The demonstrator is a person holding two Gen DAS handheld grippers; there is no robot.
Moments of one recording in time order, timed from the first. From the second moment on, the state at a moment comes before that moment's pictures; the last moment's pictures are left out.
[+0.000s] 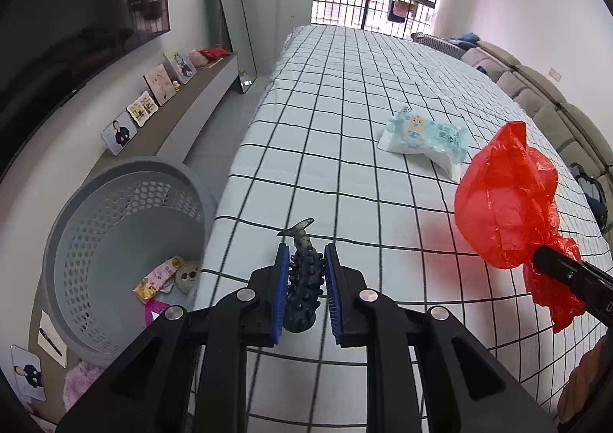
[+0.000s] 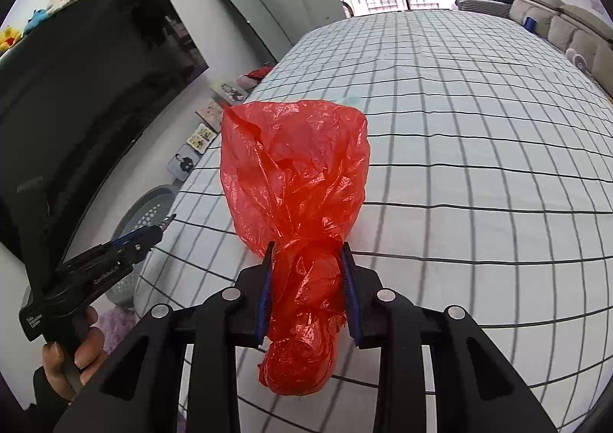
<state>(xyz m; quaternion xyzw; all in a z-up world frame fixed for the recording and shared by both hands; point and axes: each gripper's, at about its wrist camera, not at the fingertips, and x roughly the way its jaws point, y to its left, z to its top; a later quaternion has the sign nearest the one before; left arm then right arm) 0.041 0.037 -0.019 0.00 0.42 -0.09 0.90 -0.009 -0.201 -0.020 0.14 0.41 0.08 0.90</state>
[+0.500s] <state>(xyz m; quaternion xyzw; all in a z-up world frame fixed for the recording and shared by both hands) 0.038 0.159 -0.010 -0.03 0.41 0.01 0.91 0.056 -0.028 -0.004 0.06 0.42 0.22 0.88</state>
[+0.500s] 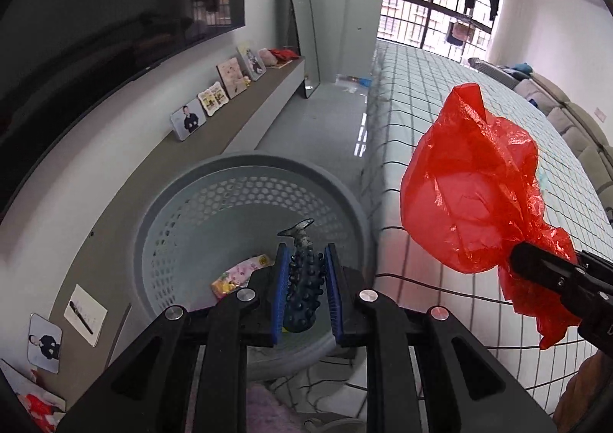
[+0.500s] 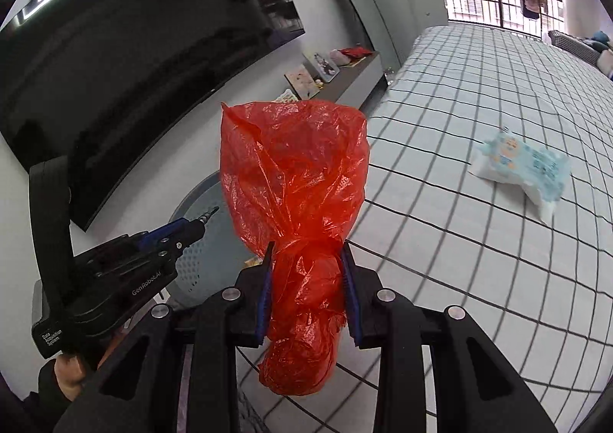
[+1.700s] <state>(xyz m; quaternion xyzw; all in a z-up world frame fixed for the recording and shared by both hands) 0.078 0.281 -0.058 -0.07 0.44 0.11 0.89 0.131 0.039 -0.025 0.01 0.46 0.23 0.86</state>
